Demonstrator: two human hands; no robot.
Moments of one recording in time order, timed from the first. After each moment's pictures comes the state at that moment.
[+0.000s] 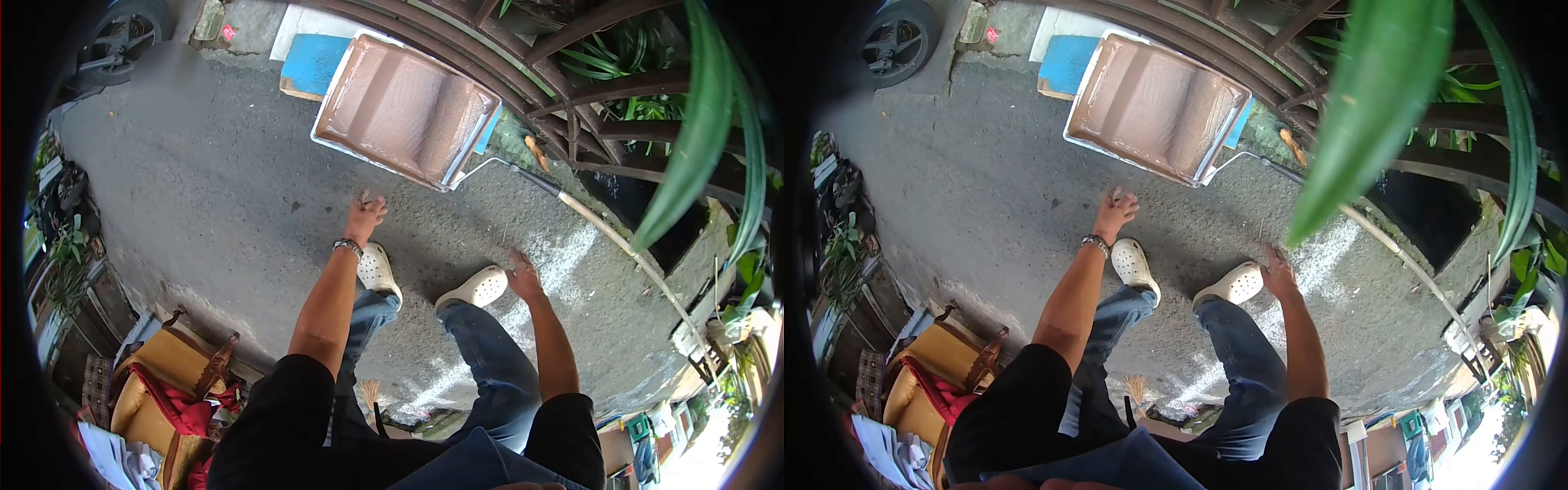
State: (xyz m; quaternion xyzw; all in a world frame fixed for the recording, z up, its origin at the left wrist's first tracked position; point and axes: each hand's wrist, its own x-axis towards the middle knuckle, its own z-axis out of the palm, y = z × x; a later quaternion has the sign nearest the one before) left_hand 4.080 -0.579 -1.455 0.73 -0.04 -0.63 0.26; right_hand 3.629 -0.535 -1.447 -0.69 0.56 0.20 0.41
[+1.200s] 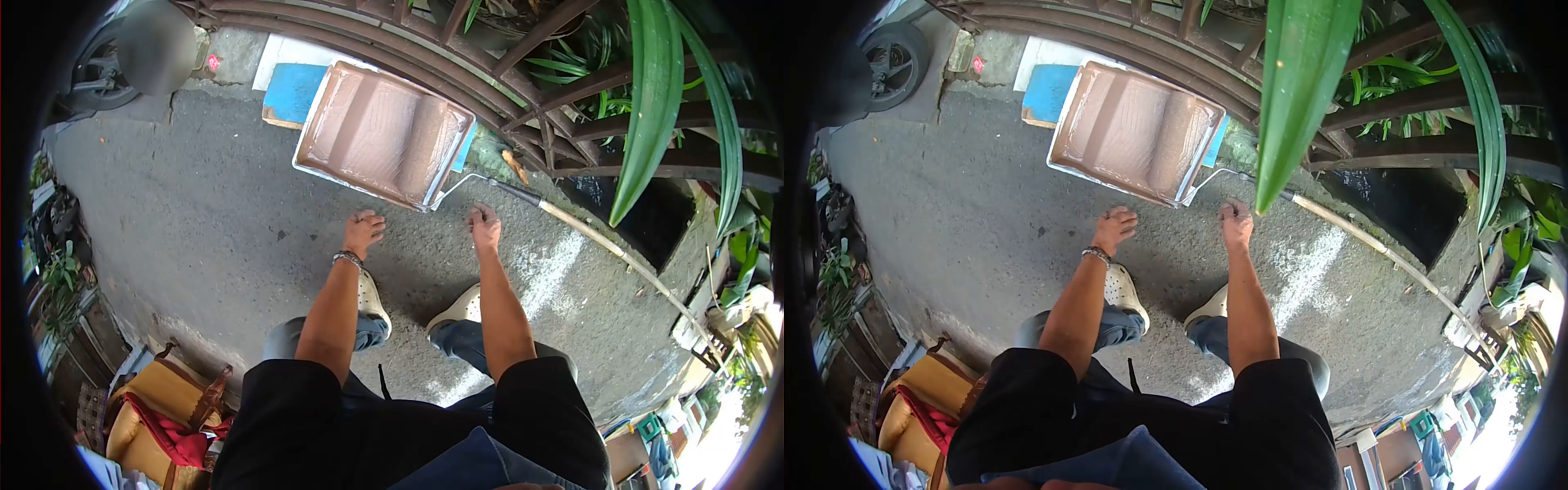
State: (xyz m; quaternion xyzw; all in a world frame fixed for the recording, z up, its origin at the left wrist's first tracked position) left_hand 4.062 -0.595 -1.491 0.67 0.02 -0.68 0.29; right_hand 3.754 -0.638 -1.523 -0.33 0.74 -0.24 0.53
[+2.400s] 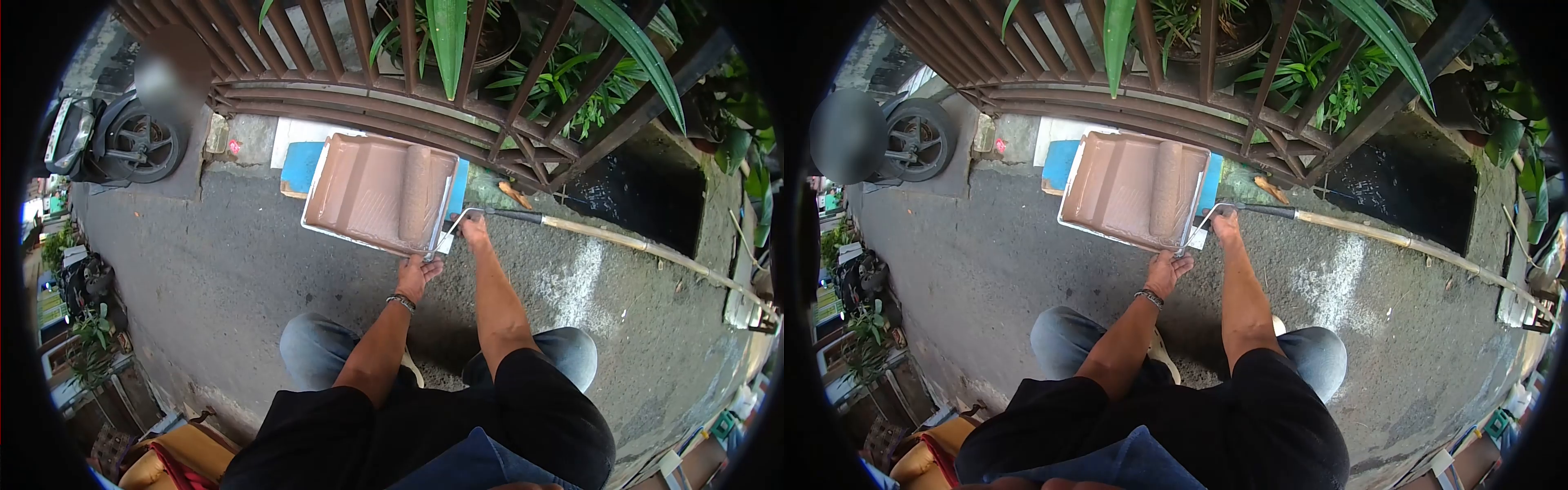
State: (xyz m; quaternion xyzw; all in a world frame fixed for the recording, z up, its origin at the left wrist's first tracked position) left_hand 3.969 -0.607 -1.495 0.56 0.00 -0.71 0.43; right_hand 3.802 -0.710 -1.546 -0.27 0.70 -0.28 0.60
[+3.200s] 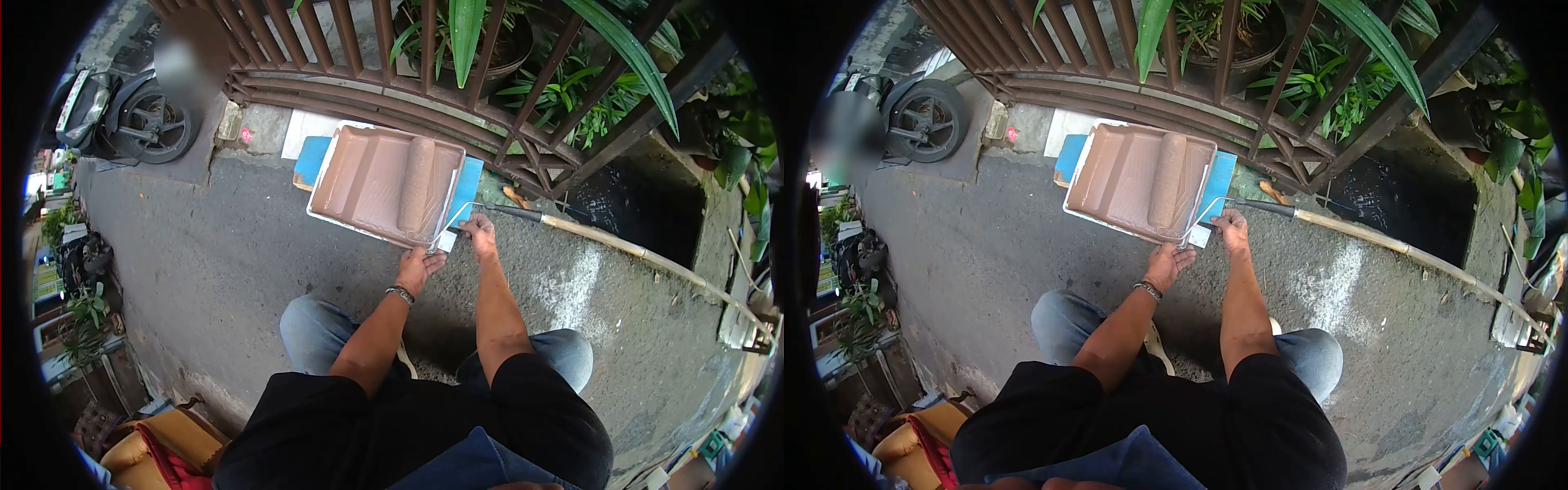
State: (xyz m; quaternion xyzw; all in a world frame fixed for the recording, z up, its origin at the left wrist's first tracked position) left_hand 3.970 -0.613 -1.473 0.53 -0.02 -0.72 0.44; right_hand 3.794 -0.686 -1.520 -0.25 0.60 -0.41 0.64
